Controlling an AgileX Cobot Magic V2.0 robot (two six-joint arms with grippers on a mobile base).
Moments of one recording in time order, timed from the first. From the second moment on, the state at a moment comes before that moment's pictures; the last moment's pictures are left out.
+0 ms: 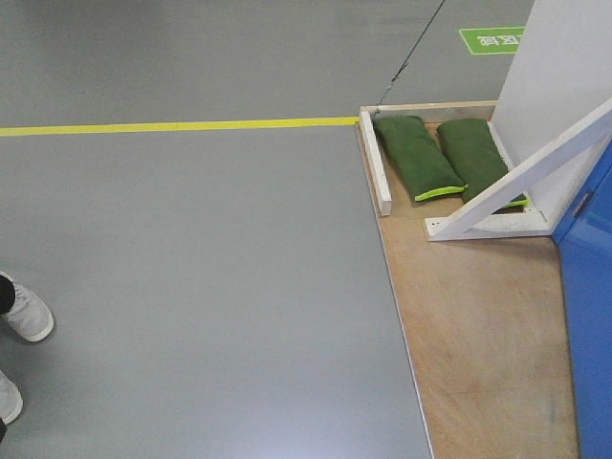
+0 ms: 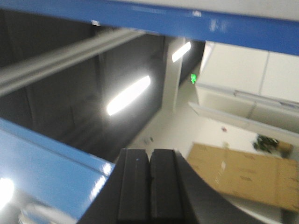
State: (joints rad) left arm 0.00 -0.01 0.03 0.07 0.28 -0.02; right arm -2.01 1.21 -1.53 1.72 0.67 -0.04
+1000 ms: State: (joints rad) left arm 0.00 -0.01 0.03 0.07 0.28 -0.02; right arm -2.14 1.46 -1.60 1.68 0.82 -0.04
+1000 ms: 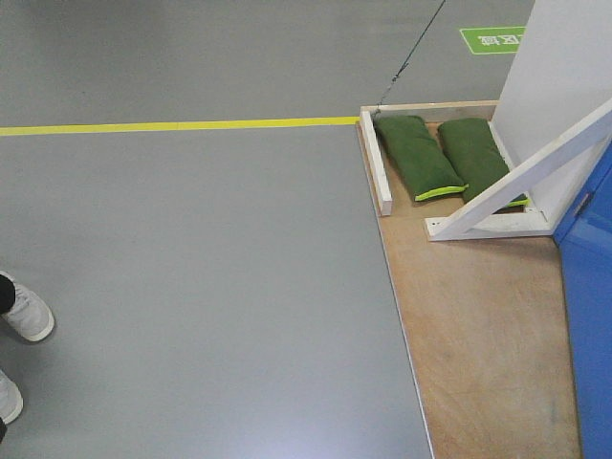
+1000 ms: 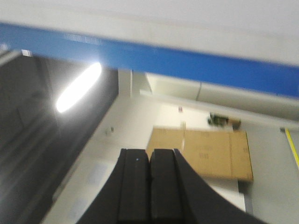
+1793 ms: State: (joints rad) left arm 0.00 -0.01 0.03 0.07 0.28 -0.02; right arm -1.73 1.70 -1.84 1.14 0.21 -0.04
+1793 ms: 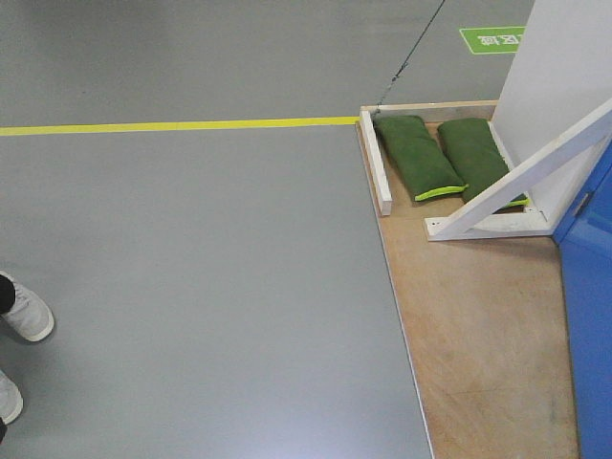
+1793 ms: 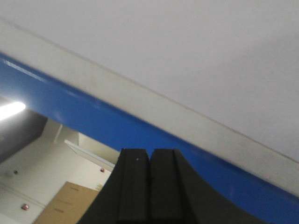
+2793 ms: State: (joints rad) left arm 0.00 -0.01 0.03 0.07 0.28 -0.02; right arm -1.63 1.65 -1.85 0.34 0.14 -0.04
